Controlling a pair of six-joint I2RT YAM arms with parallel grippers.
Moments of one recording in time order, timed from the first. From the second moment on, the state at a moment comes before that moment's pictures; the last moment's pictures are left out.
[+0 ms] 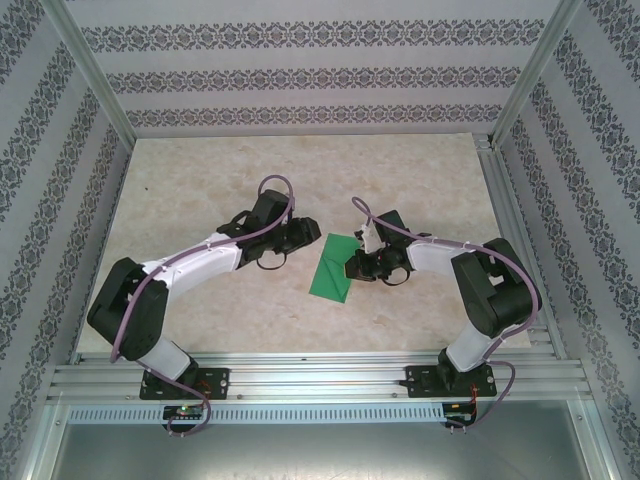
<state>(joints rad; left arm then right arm) -0.62 1.57 1.00 -0.18 0.24 -0.96 0.41 1.68 0.78 -0.24 -0.62 0.39</state>
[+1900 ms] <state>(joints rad) -0.72 1.91 1.06 -0.10 0.39 -1.00 0.40 1.71 0.83 -0.30 -0.61 0.34</state>
